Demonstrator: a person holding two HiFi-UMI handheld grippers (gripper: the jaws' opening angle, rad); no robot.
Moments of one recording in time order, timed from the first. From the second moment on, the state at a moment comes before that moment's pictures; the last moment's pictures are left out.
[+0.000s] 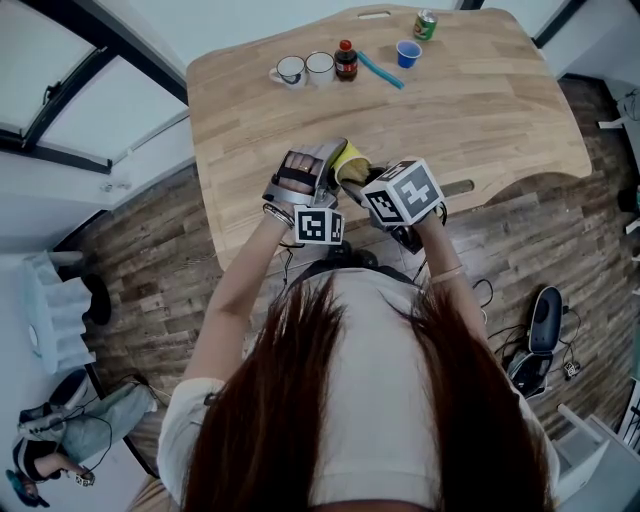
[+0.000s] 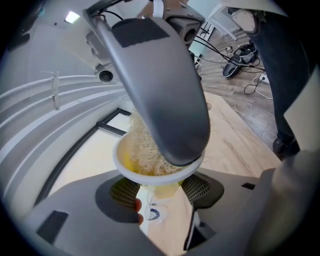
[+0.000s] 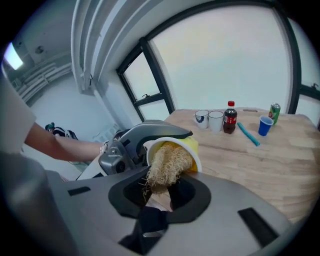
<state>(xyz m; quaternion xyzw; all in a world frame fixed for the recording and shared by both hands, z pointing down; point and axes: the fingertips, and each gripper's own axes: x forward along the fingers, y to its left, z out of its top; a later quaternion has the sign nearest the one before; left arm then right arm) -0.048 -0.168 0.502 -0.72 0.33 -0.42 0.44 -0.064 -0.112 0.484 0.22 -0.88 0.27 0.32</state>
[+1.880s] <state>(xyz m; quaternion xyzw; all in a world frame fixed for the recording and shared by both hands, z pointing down) -0.050 -0.181 0.490 -0.70 0.36 -0.43 0.45 -0.061 -0.122 0.471 0.17 -0.88 0.41 0.17</state>
